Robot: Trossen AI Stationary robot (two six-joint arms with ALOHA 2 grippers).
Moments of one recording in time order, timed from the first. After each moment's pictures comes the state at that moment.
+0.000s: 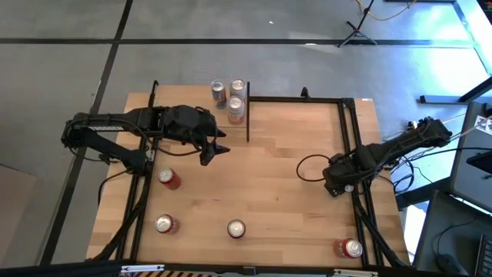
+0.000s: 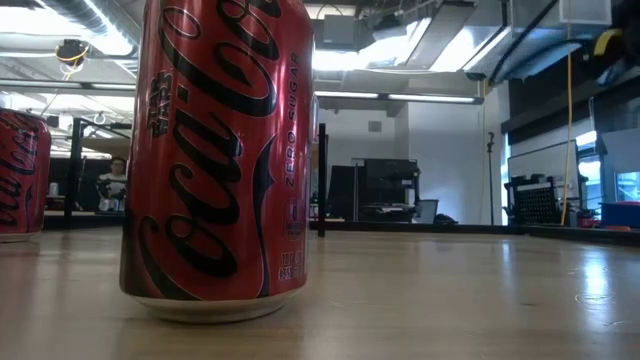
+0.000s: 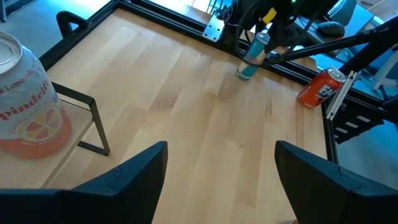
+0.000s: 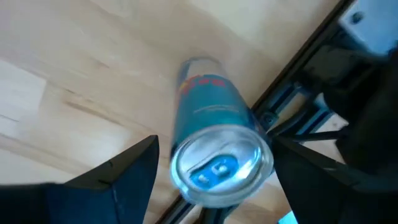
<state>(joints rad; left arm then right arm) 0.03 1.22 1.29 -0.64 -0.07 -0.38 0.41 1.08 0.89 -1.42 -0.18 1.39</state>
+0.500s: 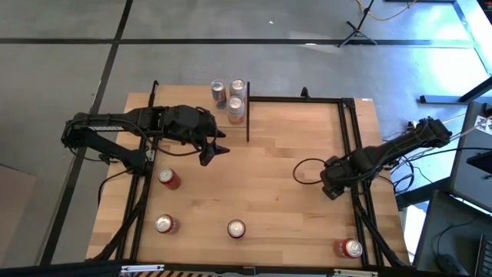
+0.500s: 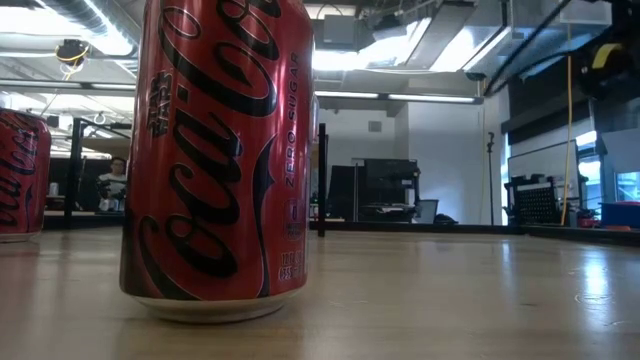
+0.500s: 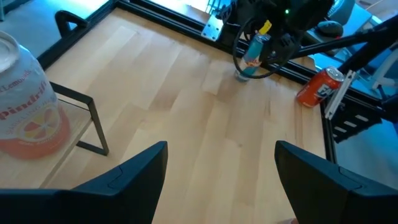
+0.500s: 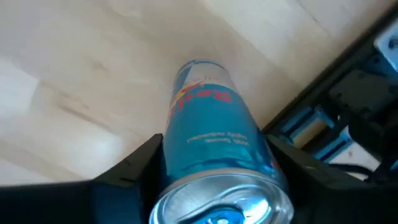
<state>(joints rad) 0.03 1.22 1.29 -0.65 -0.05 -0.38 0.41 1.08 0.81 -1.31 -0.17 1.29</state>
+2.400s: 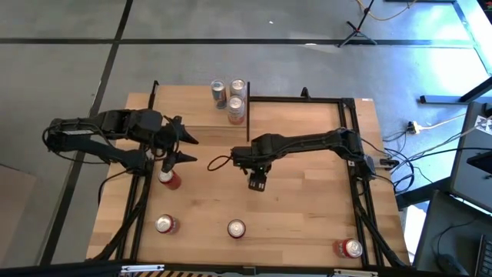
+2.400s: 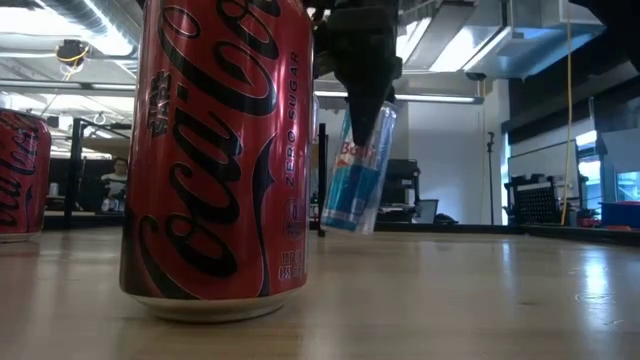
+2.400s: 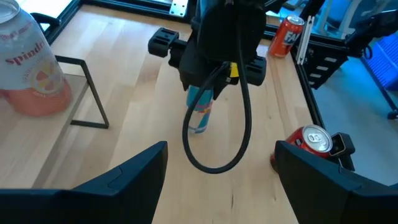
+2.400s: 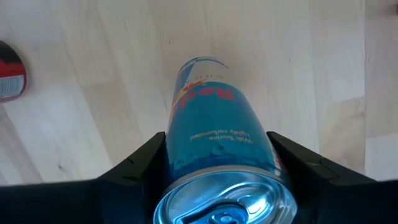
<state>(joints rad) 0.00 0.86 1.08 -0.79 0.04 -0.20 0.07 2.11 1.94 -1.28 -0.06 0.27</state>
